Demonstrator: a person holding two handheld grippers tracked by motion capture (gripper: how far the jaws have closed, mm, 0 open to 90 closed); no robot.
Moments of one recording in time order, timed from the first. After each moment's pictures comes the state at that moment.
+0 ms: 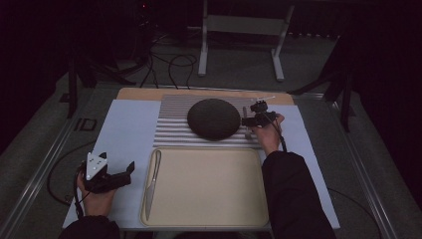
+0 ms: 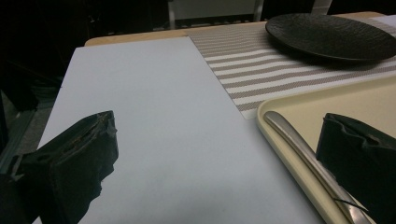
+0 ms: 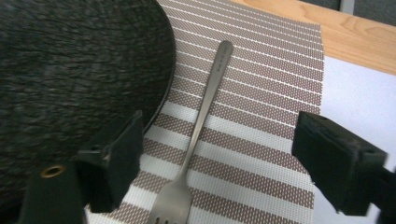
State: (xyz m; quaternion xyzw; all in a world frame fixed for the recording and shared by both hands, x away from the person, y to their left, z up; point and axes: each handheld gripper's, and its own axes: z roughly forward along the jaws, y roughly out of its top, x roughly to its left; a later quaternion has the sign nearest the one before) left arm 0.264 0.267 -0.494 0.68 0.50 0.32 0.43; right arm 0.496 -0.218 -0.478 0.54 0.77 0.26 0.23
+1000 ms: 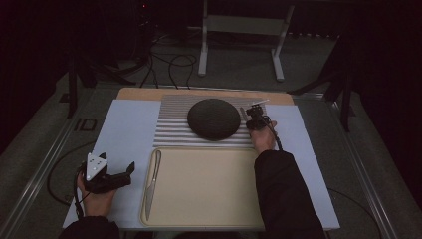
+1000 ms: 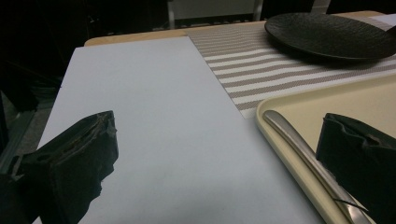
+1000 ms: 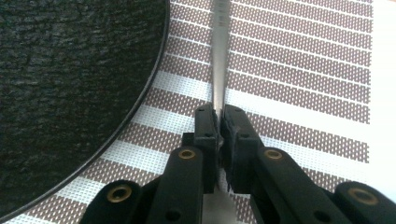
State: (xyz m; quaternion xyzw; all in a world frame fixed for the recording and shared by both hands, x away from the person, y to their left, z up) left arm 0.264 0.266 -0.494 0.68 0.50 0.32 0.43; right arm 0.507 -0.212 -0.509 0.58 0.76 0.22 0.19
